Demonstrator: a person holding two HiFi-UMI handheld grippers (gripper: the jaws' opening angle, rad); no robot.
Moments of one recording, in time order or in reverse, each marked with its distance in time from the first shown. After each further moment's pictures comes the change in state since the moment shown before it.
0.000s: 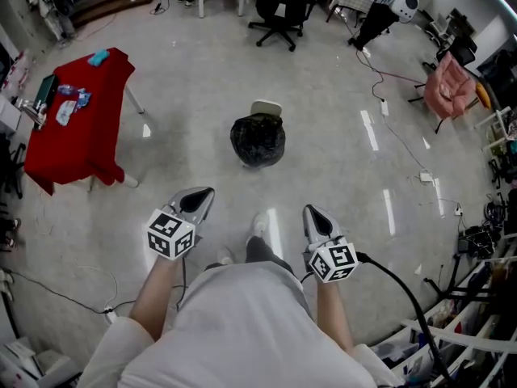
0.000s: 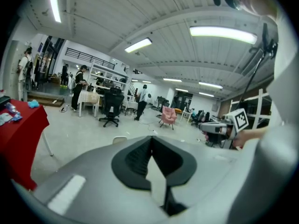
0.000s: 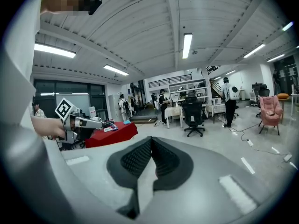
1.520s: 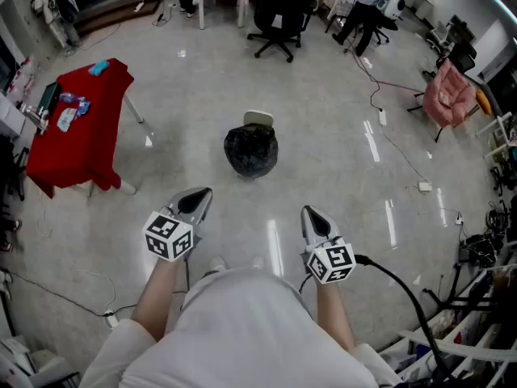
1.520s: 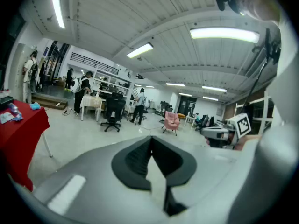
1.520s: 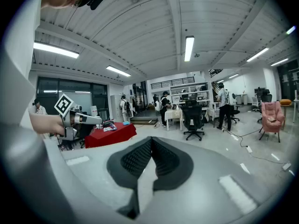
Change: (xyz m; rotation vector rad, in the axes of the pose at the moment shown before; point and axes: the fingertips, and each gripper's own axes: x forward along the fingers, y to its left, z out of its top) left arm 0.033 -0.043 0.031 -0.016 -0.061 0.051; right arm -0.023 -0.052 0.020 -0.044 -0.015 0.016
